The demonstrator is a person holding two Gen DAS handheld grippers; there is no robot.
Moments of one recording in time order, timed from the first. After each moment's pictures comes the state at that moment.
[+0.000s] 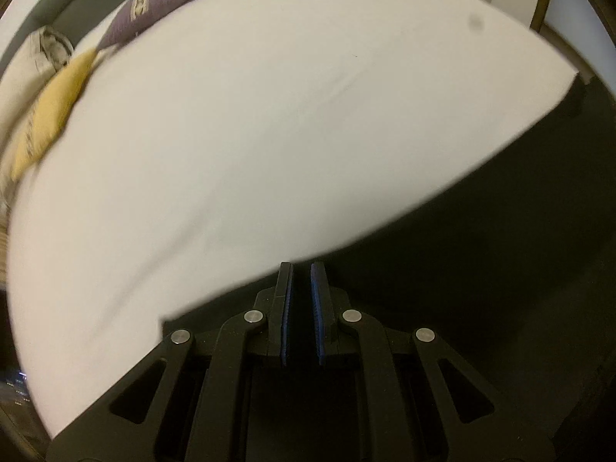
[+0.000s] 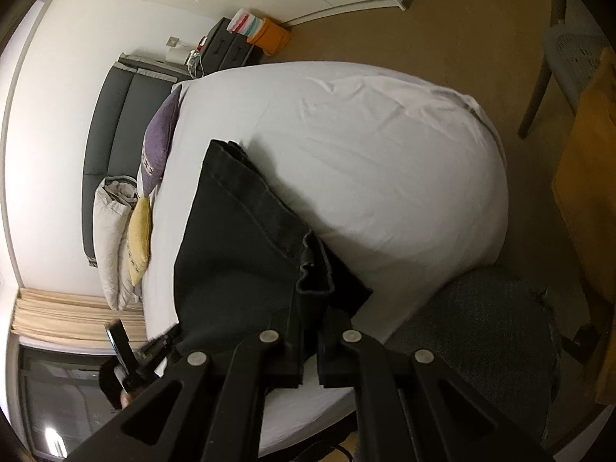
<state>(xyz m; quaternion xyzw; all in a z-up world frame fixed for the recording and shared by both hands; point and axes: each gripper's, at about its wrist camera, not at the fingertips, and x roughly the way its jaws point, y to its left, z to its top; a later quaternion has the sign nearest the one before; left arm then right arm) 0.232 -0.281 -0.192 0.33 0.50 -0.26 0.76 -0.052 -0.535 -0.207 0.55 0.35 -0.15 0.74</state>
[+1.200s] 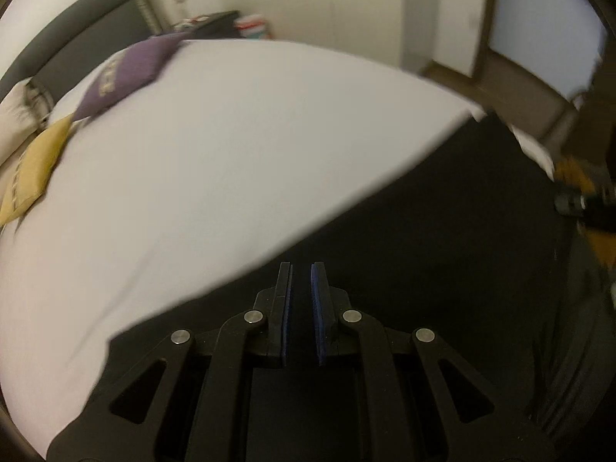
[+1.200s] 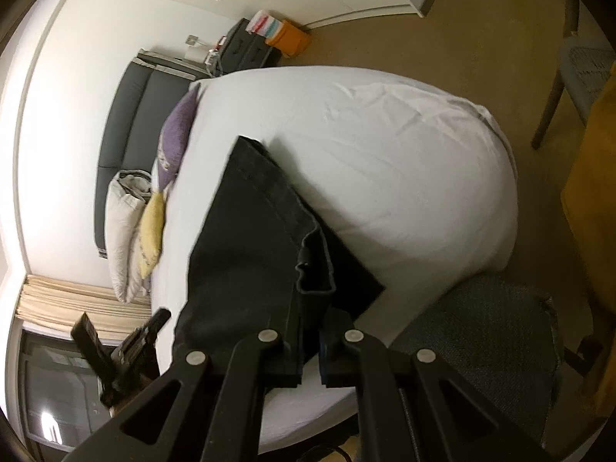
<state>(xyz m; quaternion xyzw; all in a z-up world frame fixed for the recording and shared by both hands) 0.130 -0.313 -0.139 0.29 0.42 -0.36 0.78 -0.055 -0.531 -0.205 0.55 0.33 -0.13 0.76</state>
